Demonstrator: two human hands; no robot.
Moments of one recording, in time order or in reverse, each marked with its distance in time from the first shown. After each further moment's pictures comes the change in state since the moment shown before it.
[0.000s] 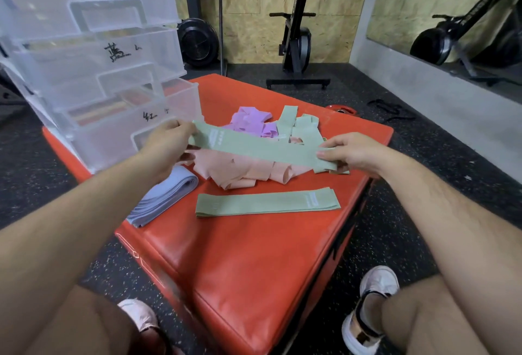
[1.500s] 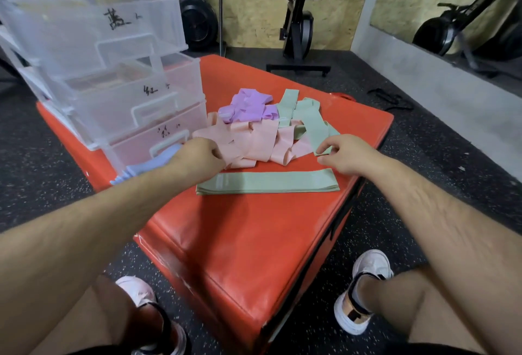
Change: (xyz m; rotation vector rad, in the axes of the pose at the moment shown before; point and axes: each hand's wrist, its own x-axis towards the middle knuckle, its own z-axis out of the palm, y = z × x) left_hand -0.020 -0.061 0.027 0.975 -0.130 0.303; right_hand -0.011 0.022 0.030 -0.617 0.159 -0.083
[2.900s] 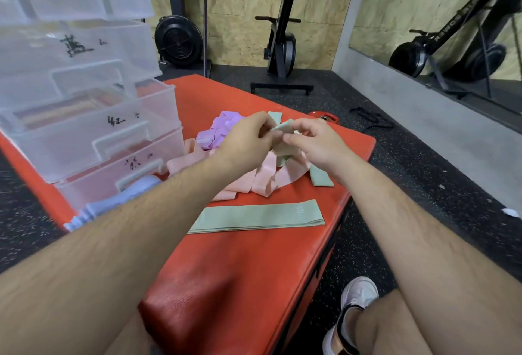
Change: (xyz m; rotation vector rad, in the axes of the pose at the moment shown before) left_hand 0.057 0.130 -0.002 -0.470 0.095 0.325; right_hand 0.023 -0.056 -0.037 0.611 0.150 -0.126
